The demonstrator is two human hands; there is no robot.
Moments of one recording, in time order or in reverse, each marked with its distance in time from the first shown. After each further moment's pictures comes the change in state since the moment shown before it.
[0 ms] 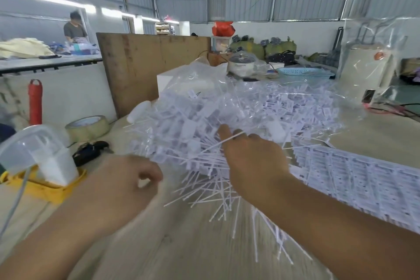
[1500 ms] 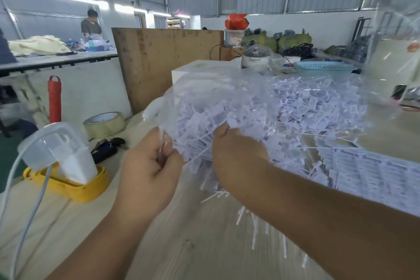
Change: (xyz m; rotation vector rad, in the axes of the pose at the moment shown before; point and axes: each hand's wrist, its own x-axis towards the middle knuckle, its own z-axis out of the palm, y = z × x) left_hand 0.016 0.014 0.029 -0.475 0.540 0.119; right_hand 0.053 -0.048 0.015 0.106 -0.422 0.144
